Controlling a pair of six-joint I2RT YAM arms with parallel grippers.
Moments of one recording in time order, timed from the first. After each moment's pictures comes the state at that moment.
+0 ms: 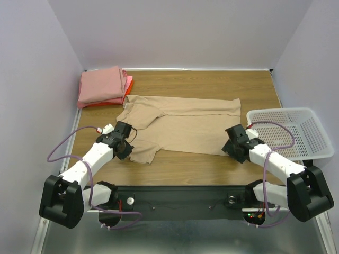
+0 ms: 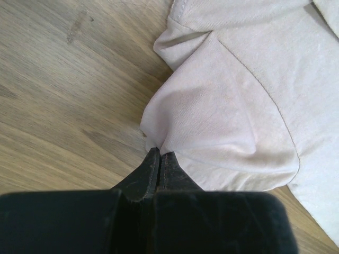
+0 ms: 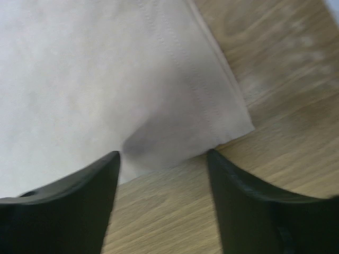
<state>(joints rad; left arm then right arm) -0.36 1.11 0.62 -0.70 -0.28 -1.06 0.37 1.15 0.53 -0.52 0.36 0.99</state>
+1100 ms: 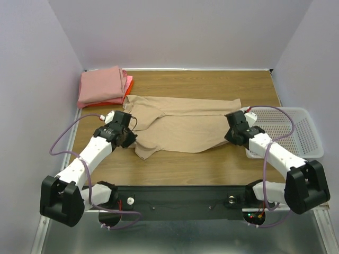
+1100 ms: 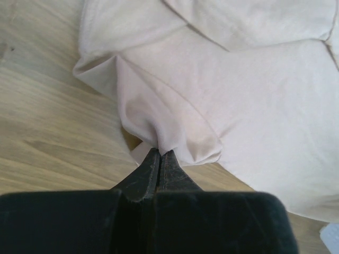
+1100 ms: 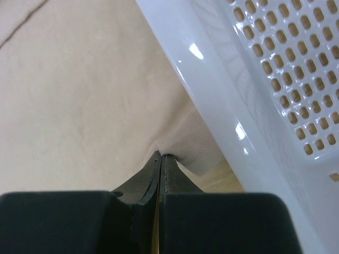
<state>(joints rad) -0.36 1.10 0.76 -0.67 -0.18 -1.00 0.35 1.21 0.72 -0.51 0.42 0.85</state>
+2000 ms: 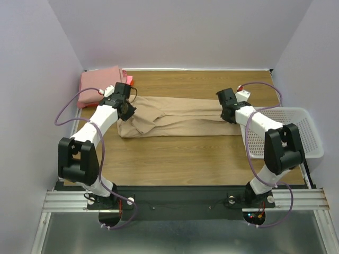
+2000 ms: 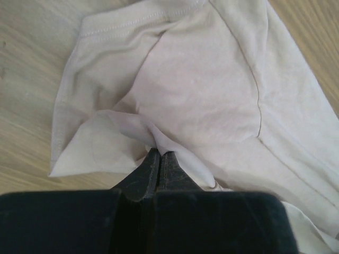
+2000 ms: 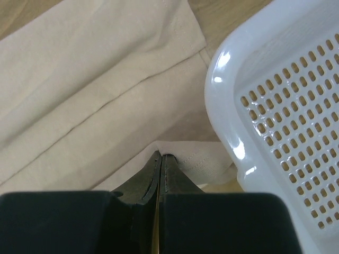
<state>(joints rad) -0.25 1.50 1.16 -0.63 -0.25 -0.94 0.32 1.65 1.12 -0.50 0.61 0.76</state>
